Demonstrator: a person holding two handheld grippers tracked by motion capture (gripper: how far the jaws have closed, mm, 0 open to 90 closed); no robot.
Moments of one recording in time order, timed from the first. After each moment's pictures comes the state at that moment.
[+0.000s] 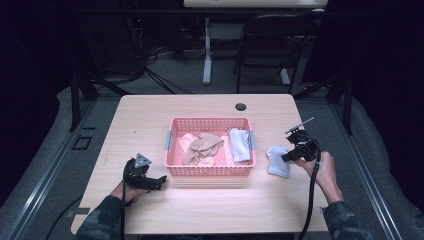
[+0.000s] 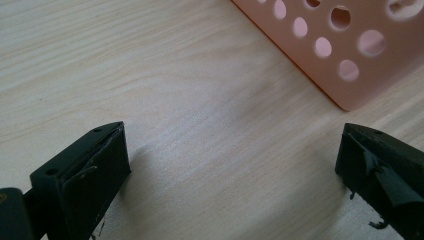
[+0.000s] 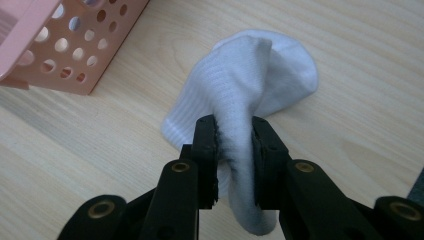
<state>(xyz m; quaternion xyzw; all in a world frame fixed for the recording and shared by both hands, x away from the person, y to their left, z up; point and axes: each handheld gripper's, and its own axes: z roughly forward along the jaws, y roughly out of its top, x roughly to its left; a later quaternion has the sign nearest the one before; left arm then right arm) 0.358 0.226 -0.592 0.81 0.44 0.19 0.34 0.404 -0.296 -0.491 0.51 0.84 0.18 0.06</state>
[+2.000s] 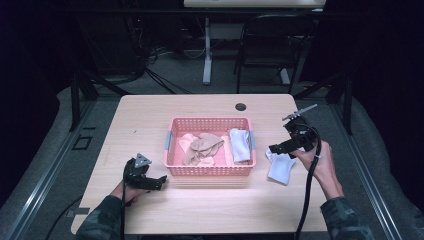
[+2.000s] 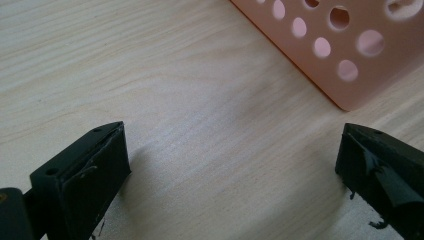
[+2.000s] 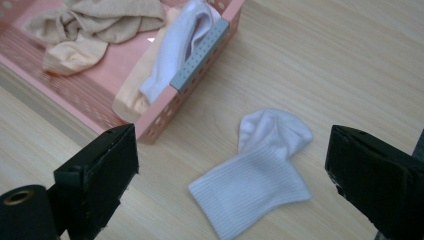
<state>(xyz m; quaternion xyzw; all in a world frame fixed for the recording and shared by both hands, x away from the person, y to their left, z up) 0.358 0.226 -0.592 0.81 0.44 0.19 0.34 0.388 -0.264 -0.420 0.47 0.84 0.25 0.13</state>
